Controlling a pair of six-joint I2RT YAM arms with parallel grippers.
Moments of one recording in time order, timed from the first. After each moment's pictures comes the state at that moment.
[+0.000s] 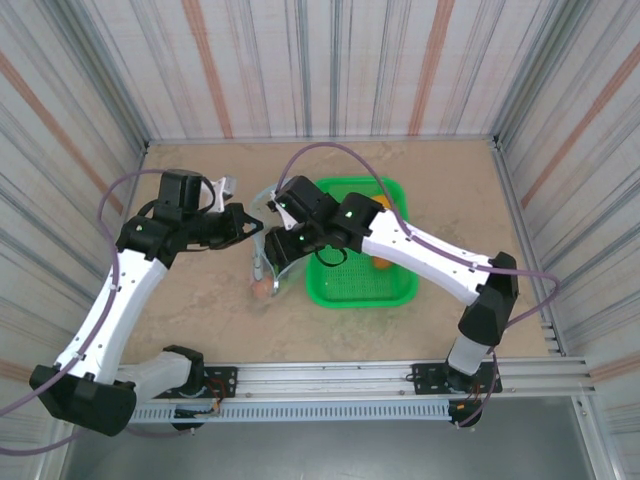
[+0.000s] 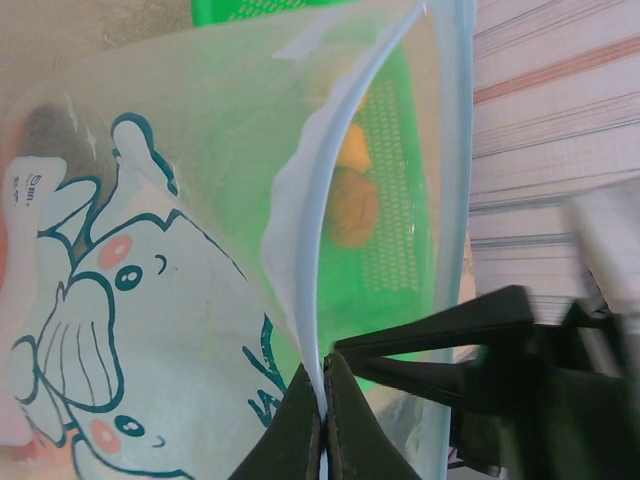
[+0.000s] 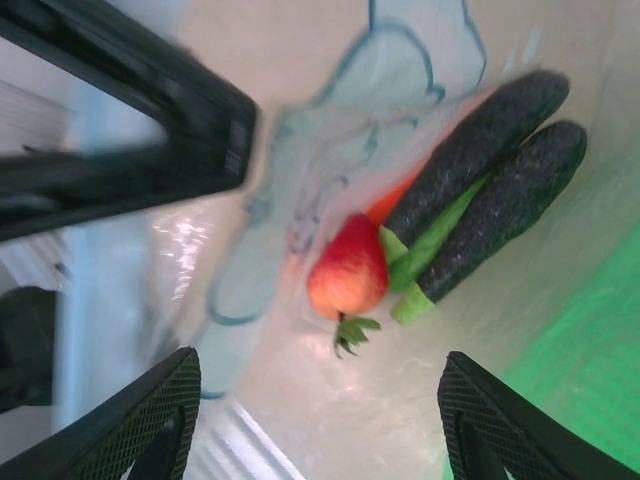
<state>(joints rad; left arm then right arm) -0.30 1.10 1.20 -0.86 0.56 -0.57 1.03 1.70 1.75 -0.90 -0.09 0.48</state>
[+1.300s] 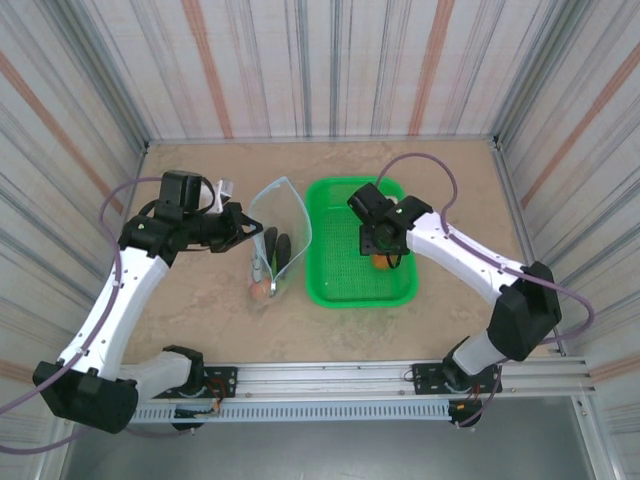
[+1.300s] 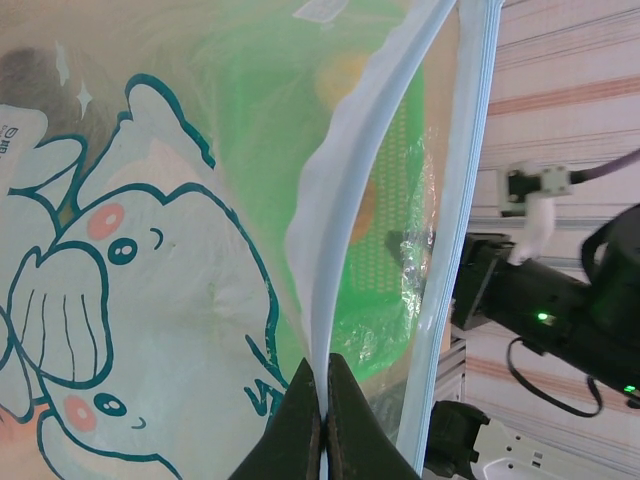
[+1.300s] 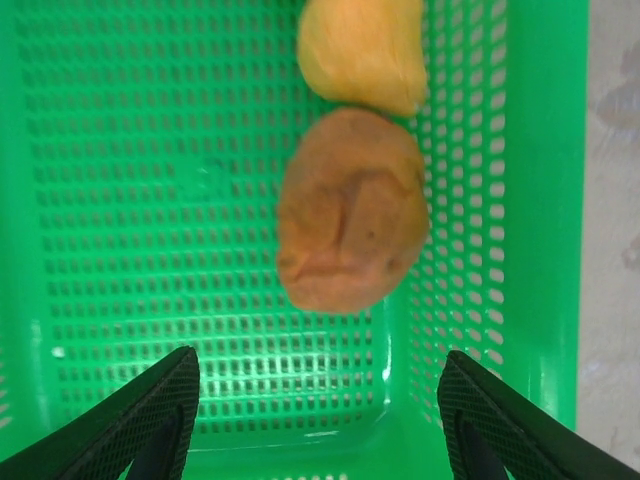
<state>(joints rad) -0.27 1.12 1.18 -0.86 0.58 -0.69 0.69 1.53 1.23 -1.02 0.29 0.69</state>
